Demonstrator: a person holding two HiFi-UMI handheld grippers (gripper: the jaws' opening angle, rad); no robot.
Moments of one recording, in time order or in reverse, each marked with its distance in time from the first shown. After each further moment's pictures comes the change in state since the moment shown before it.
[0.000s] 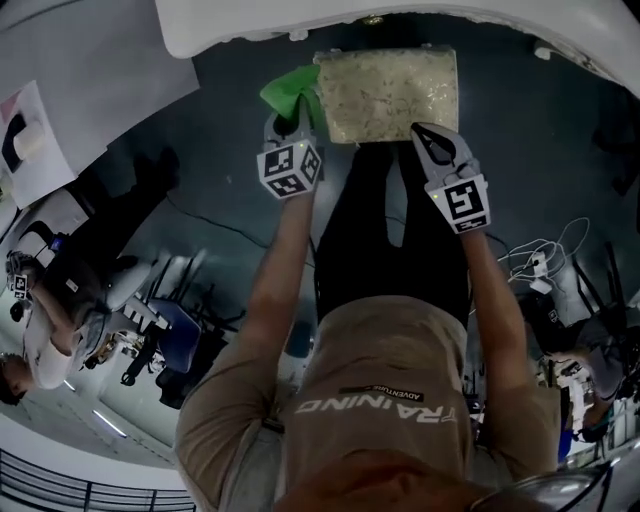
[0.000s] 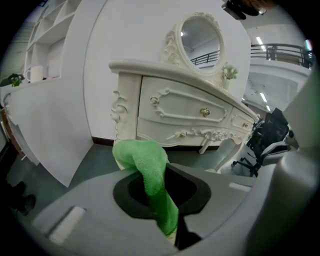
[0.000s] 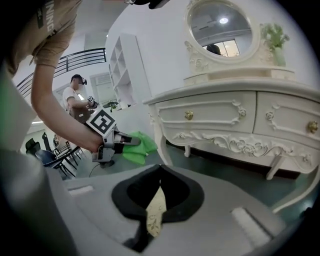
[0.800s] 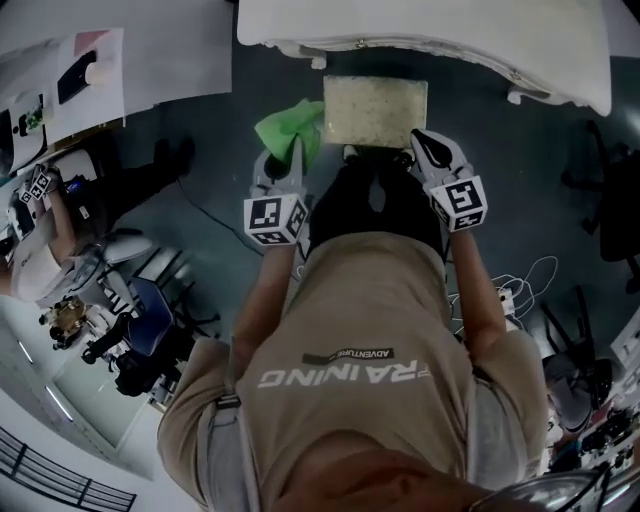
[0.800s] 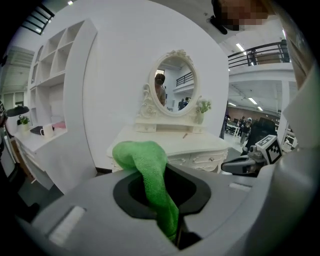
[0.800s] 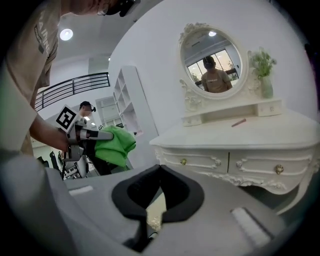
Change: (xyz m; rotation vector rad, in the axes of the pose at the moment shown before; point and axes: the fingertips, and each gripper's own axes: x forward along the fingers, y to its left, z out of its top) left arm -0.287 -0.154 0.187 0.103 -0.230 0.006; right arm -0.204 0.000 0.152 0.066 -0.194 0.055
